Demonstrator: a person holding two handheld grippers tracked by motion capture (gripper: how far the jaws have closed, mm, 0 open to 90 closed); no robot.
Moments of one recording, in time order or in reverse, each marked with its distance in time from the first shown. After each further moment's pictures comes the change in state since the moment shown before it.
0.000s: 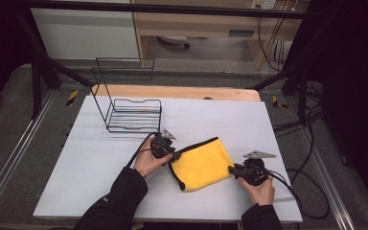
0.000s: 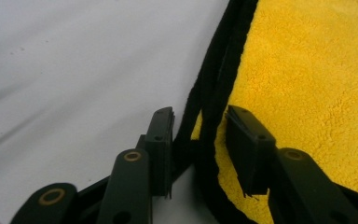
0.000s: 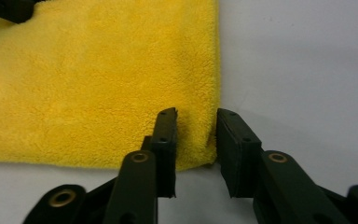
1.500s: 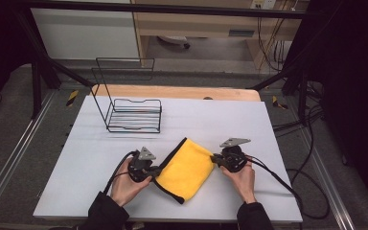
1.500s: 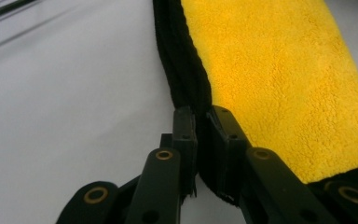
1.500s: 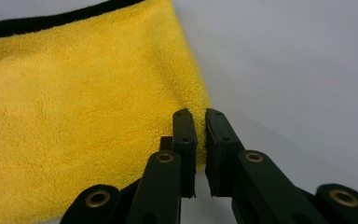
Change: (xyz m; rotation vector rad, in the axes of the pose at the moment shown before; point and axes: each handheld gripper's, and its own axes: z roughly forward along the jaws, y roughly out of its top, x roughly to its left) left arm -0.030 -0.066 -0.078 0.005 0.069 -0.044; right arm 0.038 0.050 0.039 0.016 0.096 -0.220
